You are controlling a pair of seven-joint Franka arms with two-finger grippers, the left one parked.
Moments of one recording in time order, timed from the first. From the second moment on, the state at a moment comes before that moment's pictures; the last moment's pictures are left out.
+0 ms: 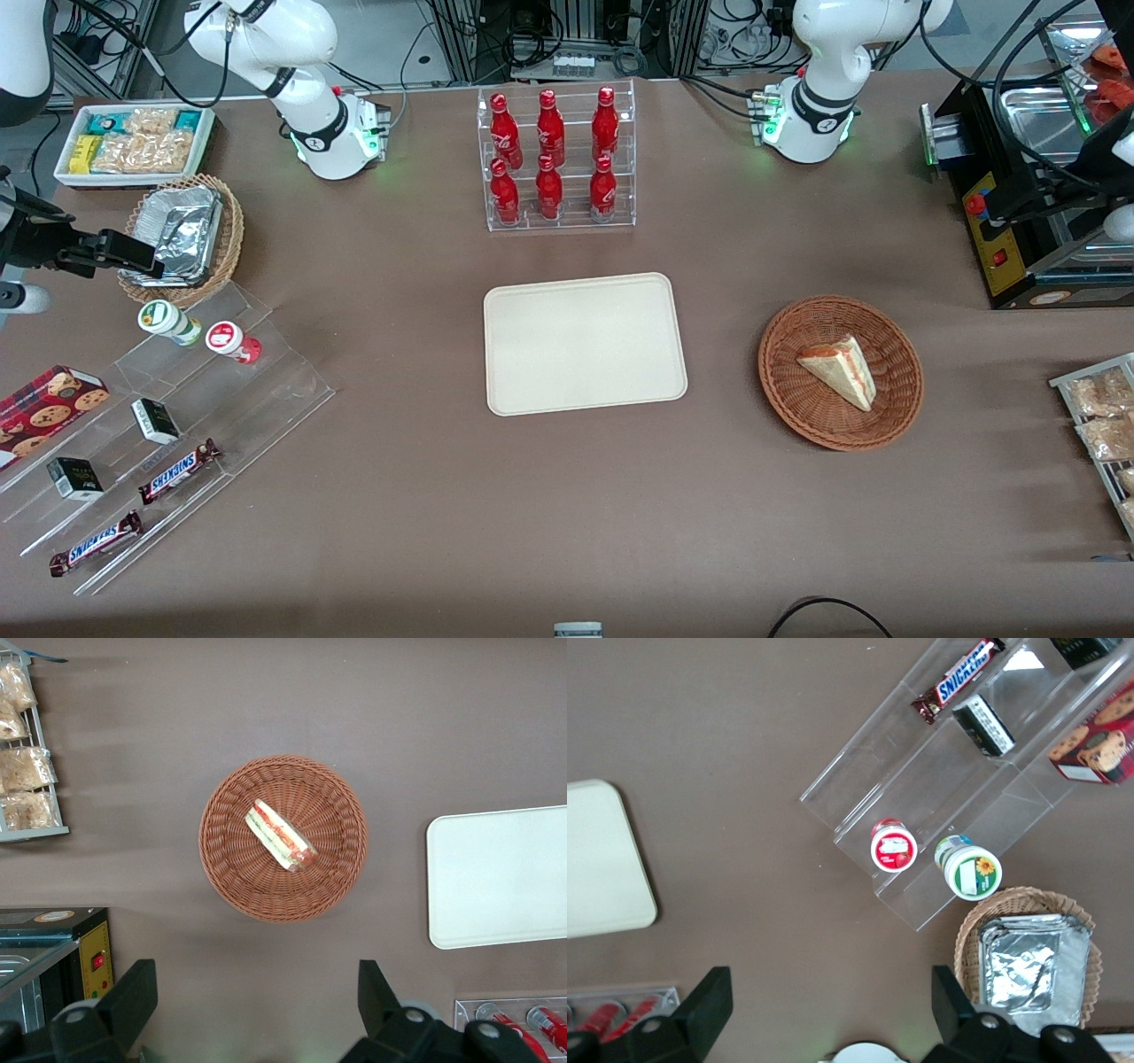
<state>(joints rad) -0.09 -0.03 0.00 -1.64 0.03 1.50 0.05</state>
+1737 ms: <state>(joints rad) -0.14 -0.22 -0.19 -2.35 0.03 2.23 -0.94</state>
